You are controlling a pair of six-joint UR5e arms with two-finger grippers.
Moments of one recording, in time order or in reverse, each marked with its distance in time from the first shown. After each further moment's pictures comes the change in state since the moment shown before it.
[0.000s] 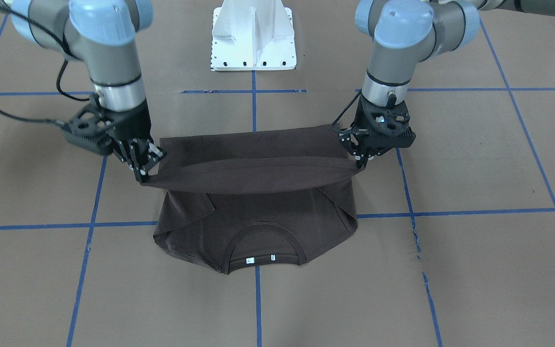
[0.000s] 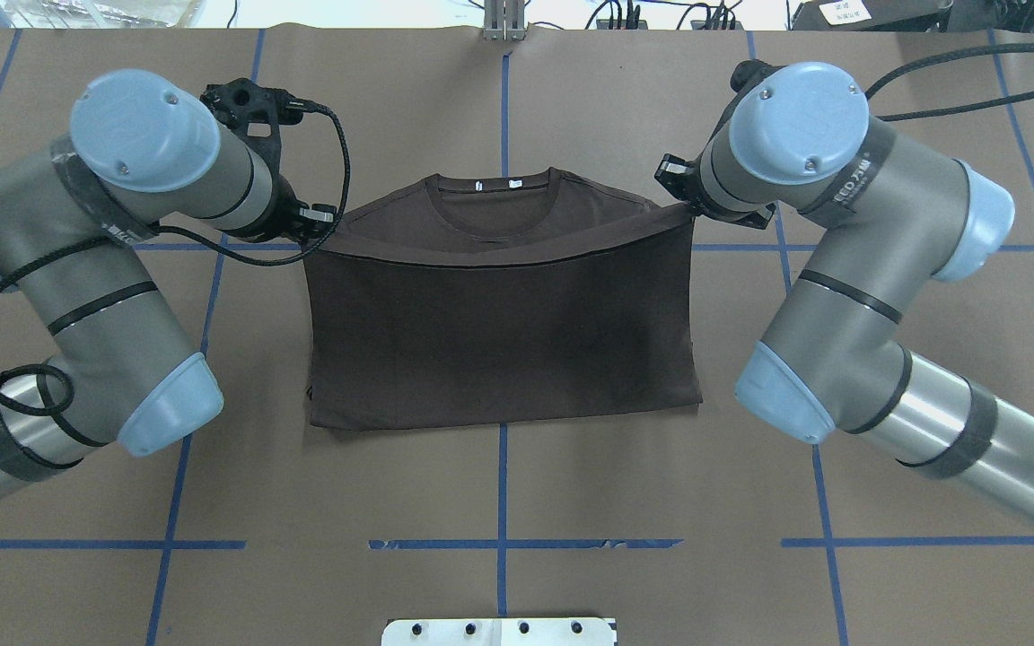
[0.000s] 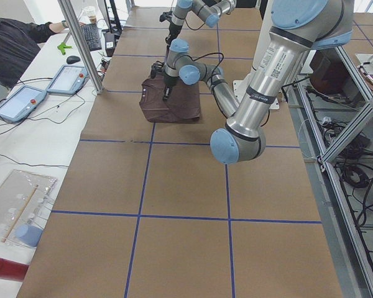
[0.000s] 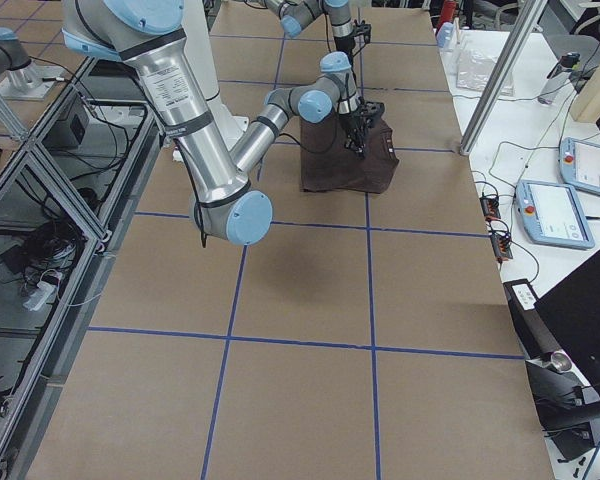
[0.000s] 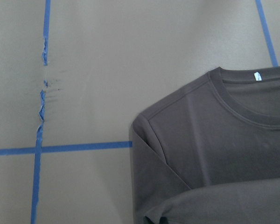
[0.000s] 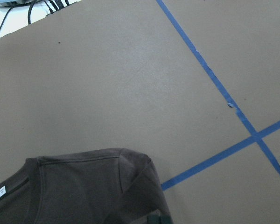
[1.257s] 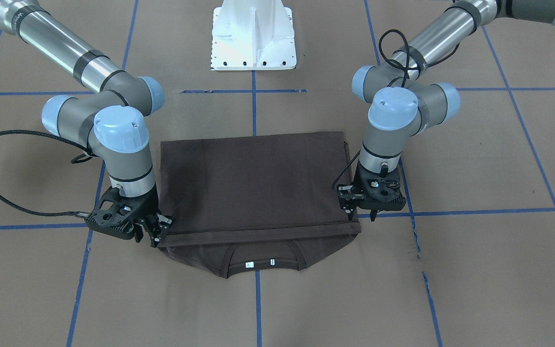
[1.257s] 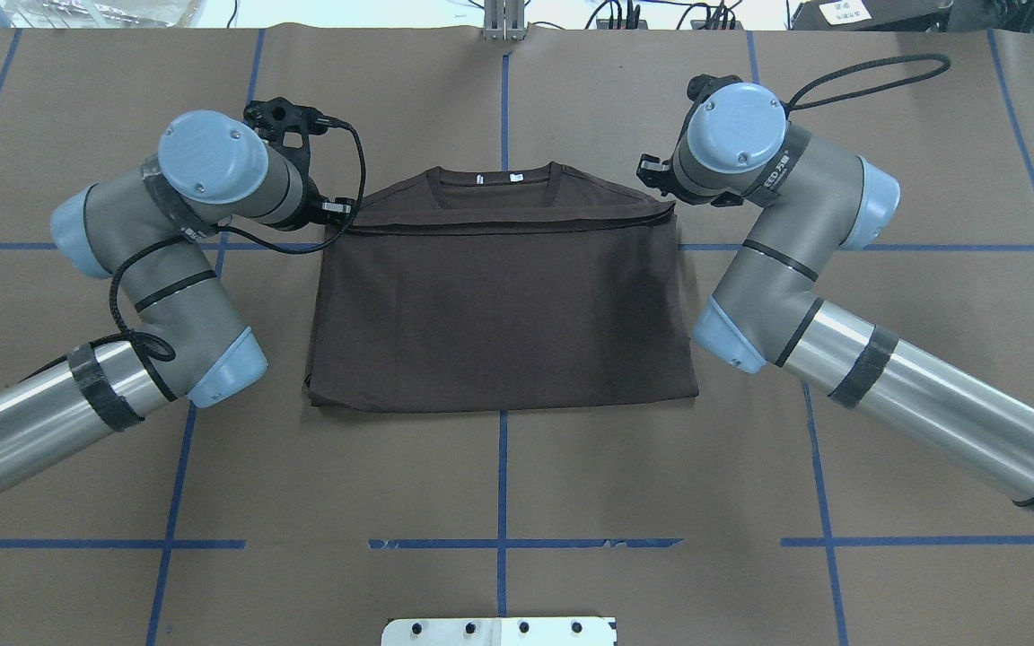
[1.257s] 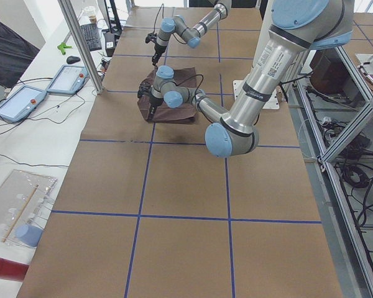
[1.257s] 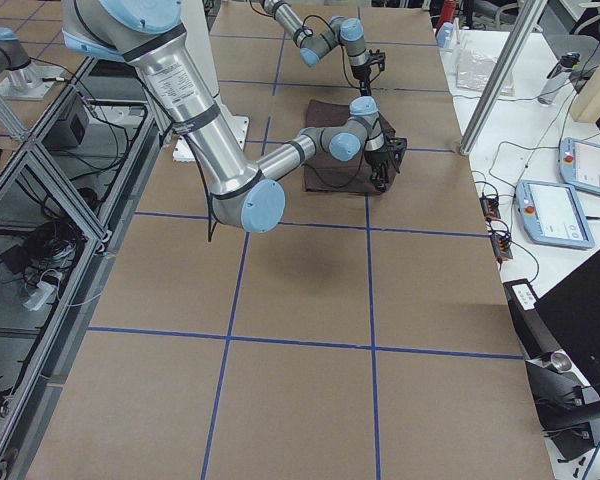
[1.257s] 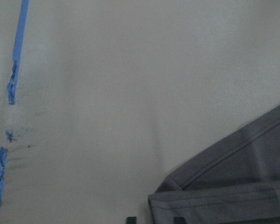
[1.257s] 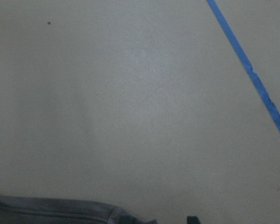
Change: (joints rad) left arm 0.000 -0.023 0.303 -0.344 0.050 0.049; right arm 0.041 0.071 -0.373 0.291 0.027 -0.233
